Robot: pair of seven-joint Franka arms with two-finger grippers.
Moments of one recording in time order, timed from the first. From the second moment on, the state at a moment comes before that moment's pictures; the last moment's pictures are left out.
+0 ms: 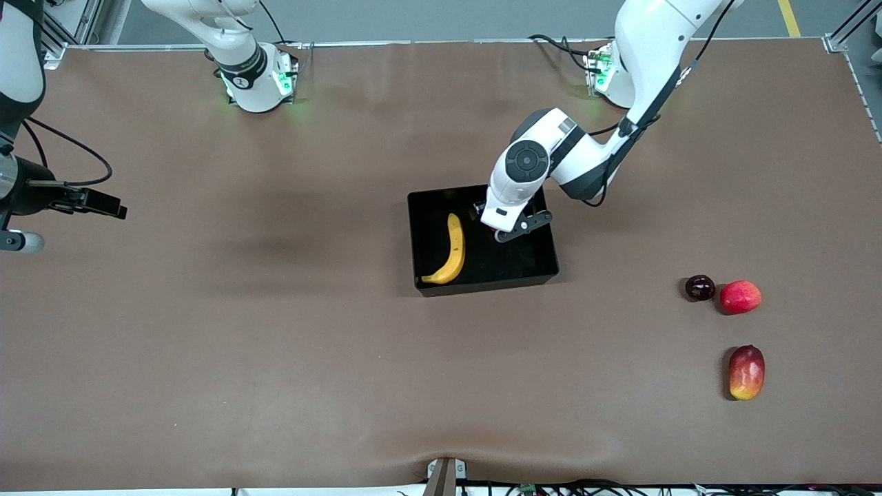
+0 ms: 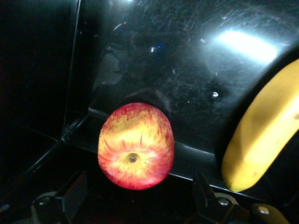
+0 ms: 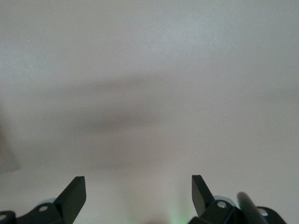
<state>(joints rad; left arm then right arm) -0.22 0.49 -0.52 -2.00 0.09 2.29 -1.18 -0.04 0.11 -0.06 -1.63 0.02 1.55 0.01</state>
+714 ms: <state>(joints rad) -0.22 0.56 -0.52 -1.99 0.21 2.31 -1.22 -0.02 0.12 -0.05 -1.63 0.02 1.54 0.01</state>
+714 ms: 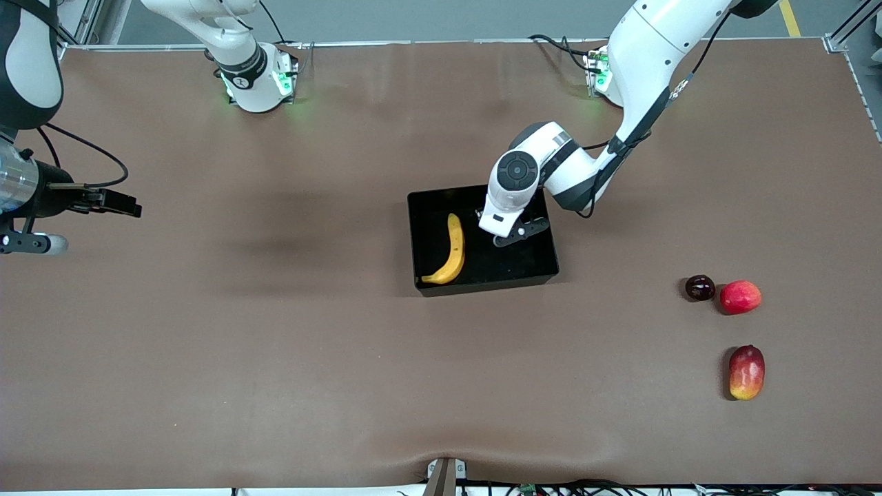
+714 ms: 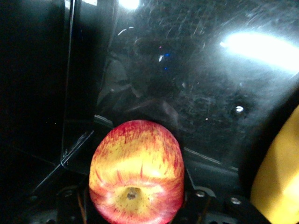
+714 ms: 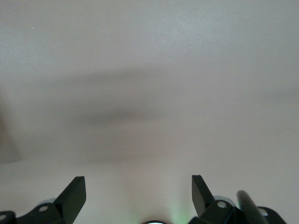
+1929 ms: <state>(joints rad) -0.01 0.37 -0.50 -1.69 0.21 1.95 -0.90 0.03 0.12 -0.05 -1.63 0.06 1.54 0.05</state>
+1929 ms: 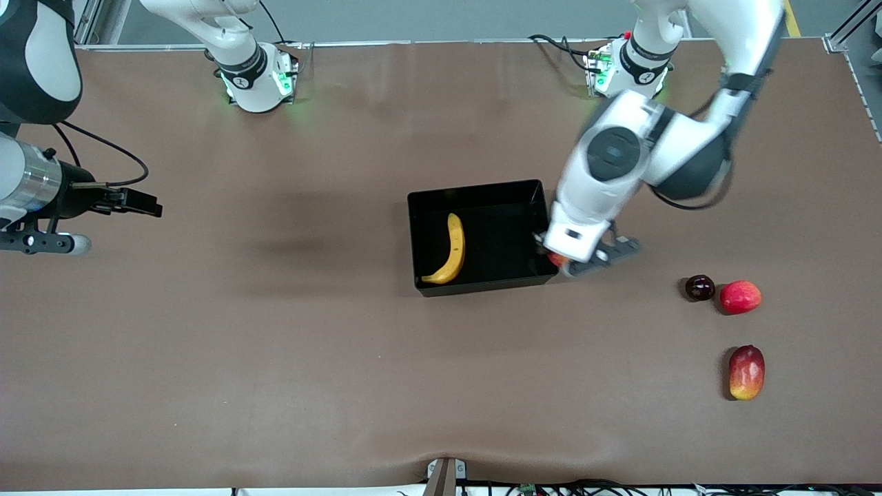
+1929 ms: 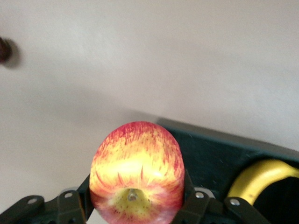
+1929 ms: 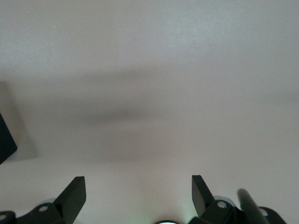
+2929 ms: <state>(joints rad) 0.18 0.66 -0.47 -1.49 0.62 2.04 -0.45 0.04 0.12 -0.05 -1.63 0.06 1.54 0.07</state>
